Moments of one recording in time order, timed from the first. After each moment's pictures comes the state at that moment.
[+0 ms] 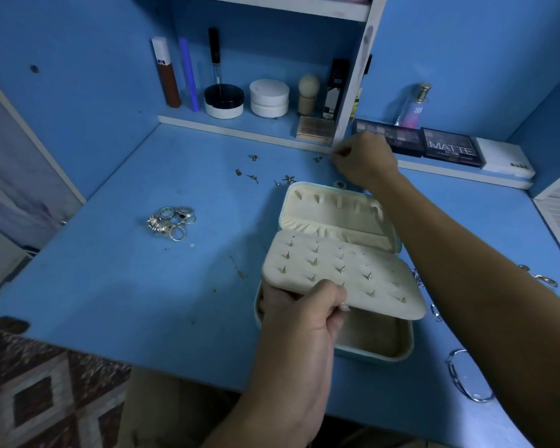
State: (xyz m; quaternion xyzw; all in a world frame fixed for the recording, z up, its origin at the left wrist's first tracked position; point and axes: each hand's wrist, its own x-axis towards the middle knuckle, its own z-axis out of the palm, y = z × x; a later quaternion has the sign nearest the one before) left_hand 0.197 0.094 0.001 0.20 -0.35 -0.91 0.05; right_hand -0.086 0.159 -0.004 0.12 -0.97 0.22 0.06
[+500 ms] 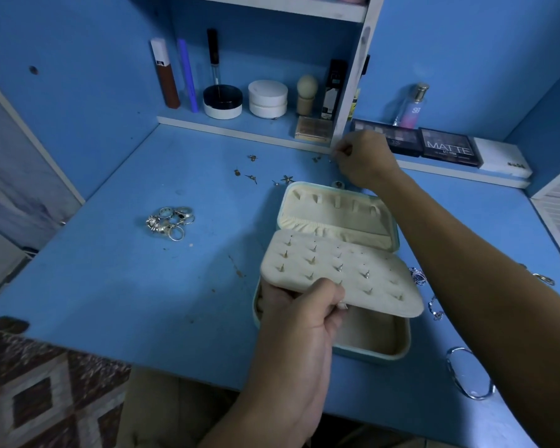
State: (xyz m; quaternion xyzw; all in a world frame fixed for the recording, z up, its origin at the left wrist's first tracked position) left_hand 0.197 0.095 0.000 0.18 -0.36 -0.92 0.05; right_hand -0.083 0.164 0.000 0.15 -0.96 0.24 0.06
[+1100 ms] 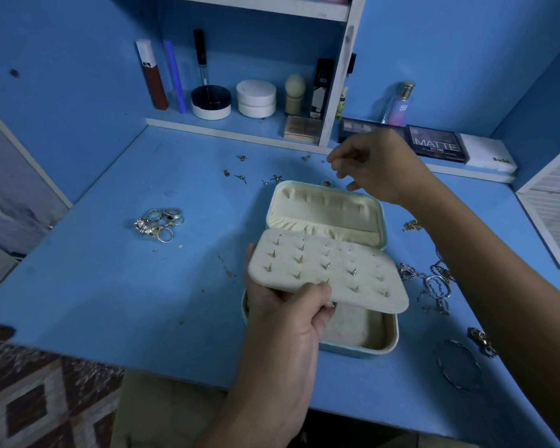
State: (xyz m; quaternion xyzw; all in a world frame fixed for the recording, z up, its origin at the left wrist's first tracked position) left_hand 0.200 0.093 -0.002 0.14 -0.41 -0.90 0.07; right_hand -0.015 0.197 0.040 0.18 -0.90 0.40 -0.04
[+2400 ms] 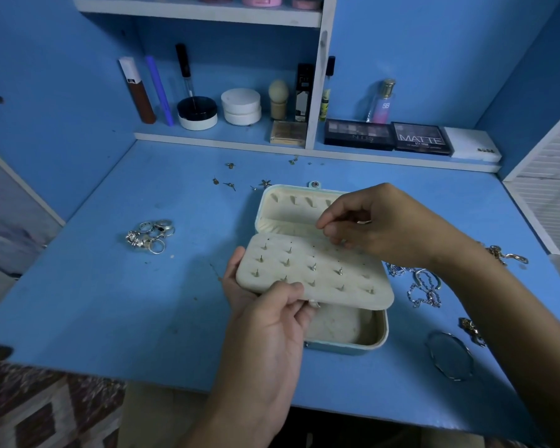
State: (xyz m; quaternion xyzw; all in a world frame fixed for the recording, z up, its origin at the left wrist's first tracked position) left_hand 0.197 0.090 0.006 0.18 -0.35 -0.92 0.09; right_hand 0.068 0.225 0.044 0.23 -0.87 0.40 -0.15
